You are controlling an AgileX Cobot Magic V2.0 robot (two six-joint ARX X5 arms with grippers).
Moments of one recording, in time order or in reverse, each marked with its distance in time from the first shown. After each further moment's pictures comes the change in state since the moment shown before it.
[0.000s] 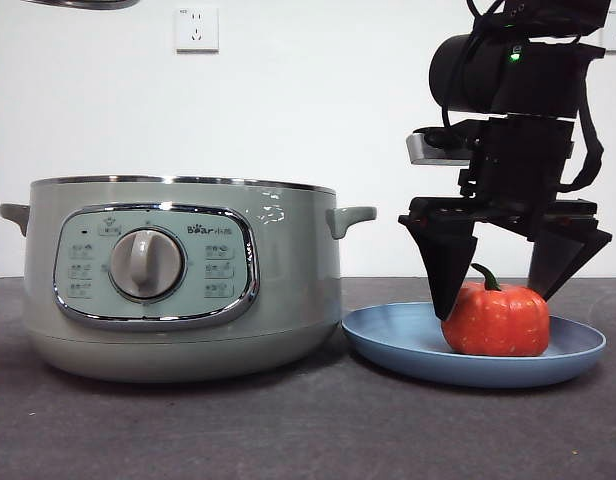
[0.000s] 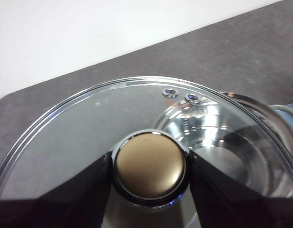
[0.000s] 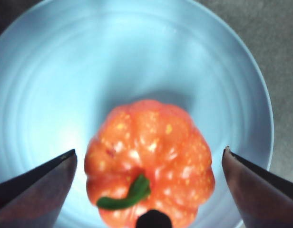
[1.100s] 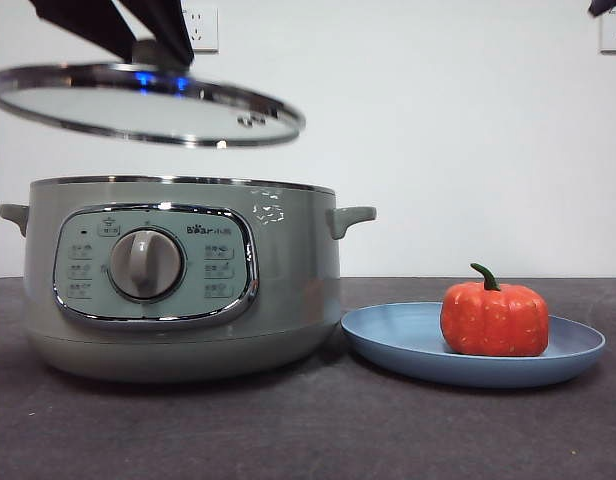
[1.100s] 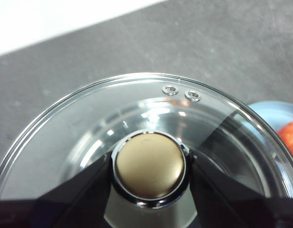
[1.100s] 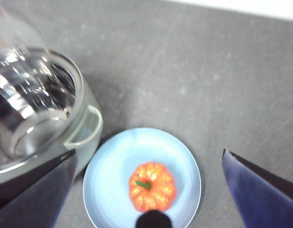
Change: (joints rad) left arm -0.002 0.371 -0.173 0.459 0.190 -0.039; right arm 0.000 -0.724 -0.002 -0.050 0.000 0.028
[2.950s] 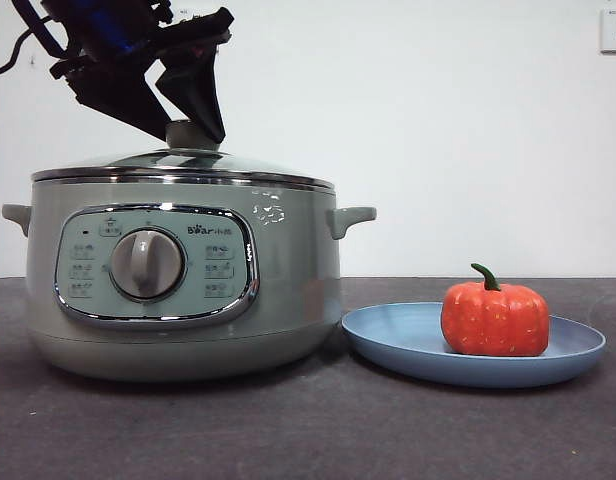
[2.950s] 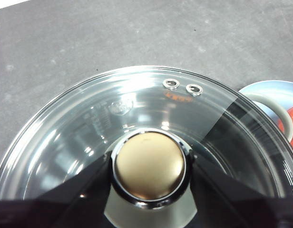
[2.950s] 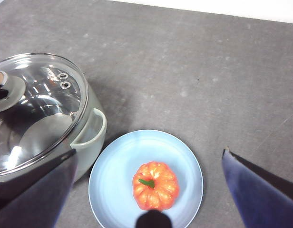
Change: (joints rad) left arm -0.014 0.130 -0.064 0.112 0.019 -0.026; right arm 0.000 -0.033 0.000 -0.019 0.000 0.029
